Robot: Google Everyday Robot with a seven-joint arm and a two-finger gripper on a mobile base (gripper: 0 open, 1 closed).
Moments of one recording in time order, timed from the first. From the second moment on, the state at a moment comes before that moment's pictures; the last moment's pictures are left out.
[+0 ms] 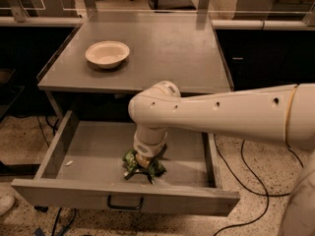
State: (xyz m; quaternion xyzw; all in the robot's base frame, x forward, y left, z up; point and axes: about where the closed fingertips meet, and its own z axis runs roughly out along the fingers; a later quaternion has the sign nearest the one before) arm 0.502 0.030 0.626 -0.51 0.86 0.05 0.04
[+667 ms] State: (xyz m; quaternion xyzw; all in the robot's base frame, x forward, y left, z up) arm 0.502 0.030 0.626 -0.51 0.86 0.05 0.04
